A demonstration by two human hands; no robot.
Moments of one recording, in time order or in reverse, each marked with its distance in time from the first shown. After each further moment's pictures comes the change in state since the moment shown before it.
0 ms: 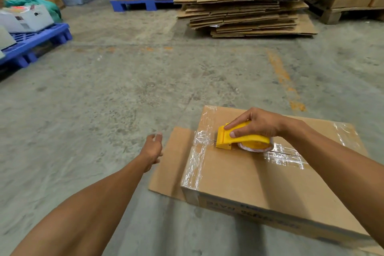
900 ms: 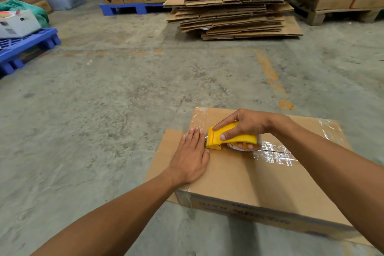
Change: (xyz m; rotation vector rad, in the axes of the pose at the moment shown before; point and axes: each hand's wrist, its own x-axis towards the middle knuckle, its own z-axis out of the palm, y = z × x) left_hand -0.061 0.016 0.097 1.072 -0.123 0.899; right_hand -0.010 -0.013 -0.002 0.164 -0.207 0.103
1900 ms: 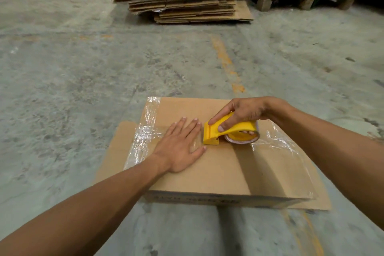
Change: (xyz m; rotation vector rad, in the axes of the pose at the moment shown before) left_hand 0.046 0.081 0.021 0.129 -0.097 0.230; right_hand -0.083 0.068 -0.046 -0.098 0.091 0.193
